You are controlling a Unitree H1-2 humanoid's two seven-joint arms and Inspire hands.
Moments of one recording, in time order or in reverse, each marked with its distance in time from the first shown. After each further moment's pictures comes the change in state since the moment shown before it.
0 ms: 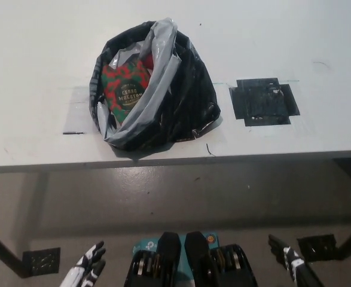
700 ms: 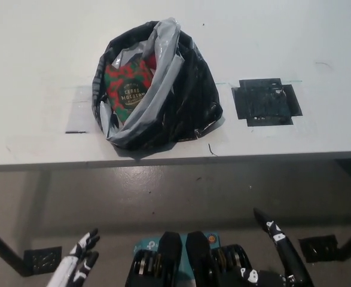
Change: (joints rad) left_arm -0.028 0.009 0.033 -0.042 -0.002 -0.039 0.001; right_arm -0.170 0.051 0.027 0.282 -0.113 -0.304 -0.145
